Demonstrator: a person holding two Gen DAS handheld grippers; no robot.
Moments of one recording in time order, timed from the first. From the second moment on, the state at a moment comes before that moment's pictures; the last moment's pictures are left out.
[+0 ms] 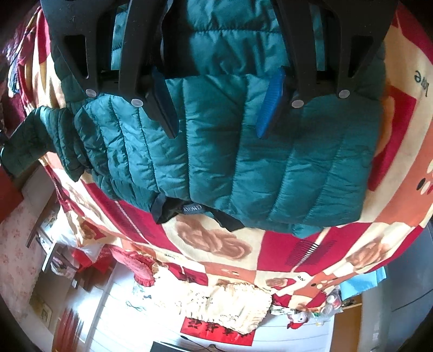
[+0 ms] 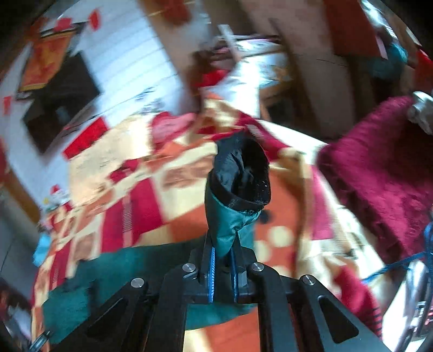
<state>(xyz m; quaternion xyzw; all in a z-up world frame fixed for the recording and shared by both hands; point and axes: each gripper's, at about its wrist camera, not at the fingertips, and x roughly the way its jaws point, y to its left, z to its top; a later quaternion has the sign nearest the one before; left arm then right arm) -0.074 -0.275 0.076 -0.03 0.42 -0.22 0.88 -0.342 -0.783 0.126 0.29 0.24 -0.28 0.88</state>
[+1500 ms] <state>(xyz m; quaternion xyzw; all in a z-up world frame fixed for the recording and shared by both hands) -0.080 -0.258 0.105 -0.13 0.43 -0.29 0.85 -0.164 -0.489 0.073 0.28 0.38 0.09 0.88</state>
